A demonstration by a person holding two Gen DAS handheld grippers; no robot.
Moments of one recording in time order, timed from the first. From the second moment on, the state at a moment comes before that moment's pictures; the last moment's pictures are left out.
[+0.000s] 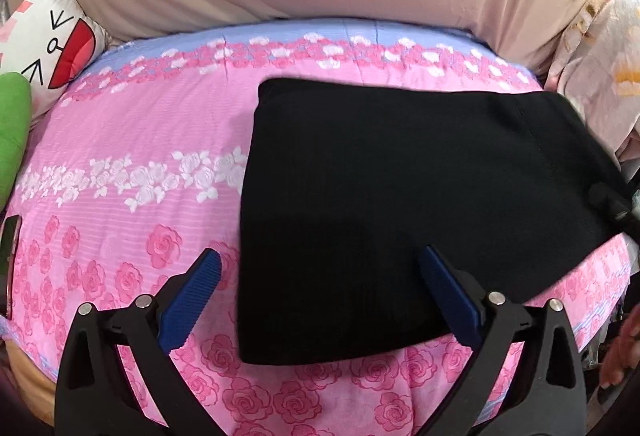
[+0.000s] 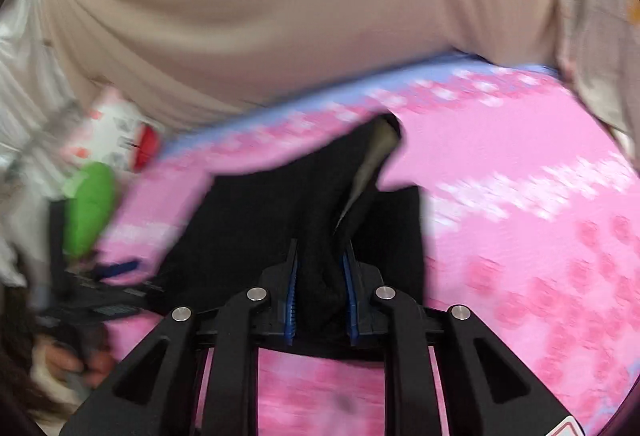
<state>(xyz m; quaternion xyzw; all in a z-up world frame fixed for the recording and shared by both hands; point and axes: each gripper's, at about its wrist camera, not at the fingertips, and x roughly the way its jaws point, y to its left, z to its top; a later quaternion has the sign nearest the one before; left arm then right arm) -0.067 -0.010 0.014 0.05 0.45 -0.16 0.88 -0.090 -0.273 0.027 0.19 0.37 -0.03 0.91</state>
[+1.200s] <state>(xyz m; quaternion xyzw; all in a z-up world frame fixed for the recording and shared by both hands) -0.055 -0.007 -0.003 0.05 0.46 -0.15 0.87 -0.071 -0.258 0.027 0.14 0.39 -0.09 0.90</state>
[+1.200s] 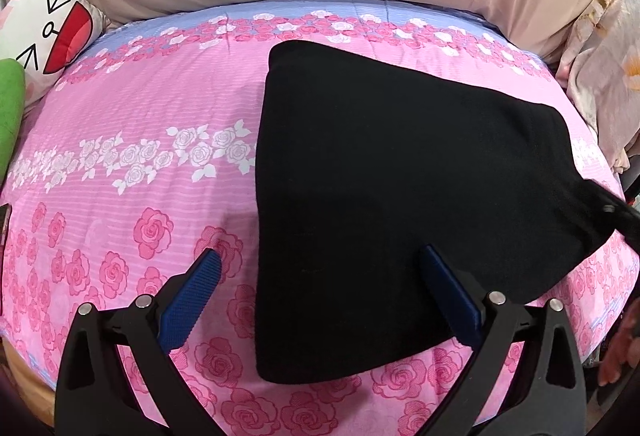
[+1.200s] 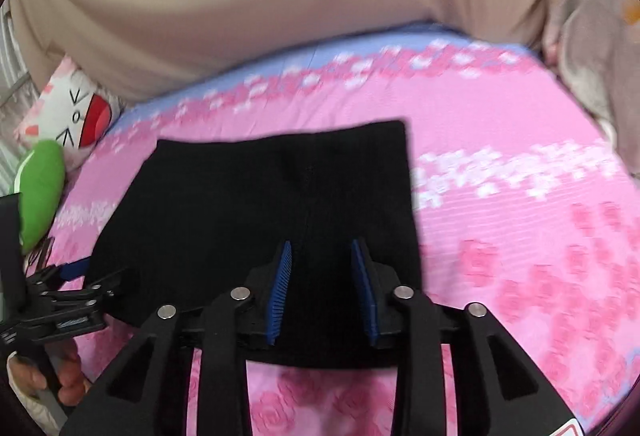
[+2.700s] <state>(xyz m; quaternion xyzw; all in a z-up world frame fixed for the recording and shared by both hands) -0.053 0.057 0.030 -0.05 0.49 -0.24 0.84 -0.100 -0.227 0.040 0.24 0.39 0.07 0.89</state>
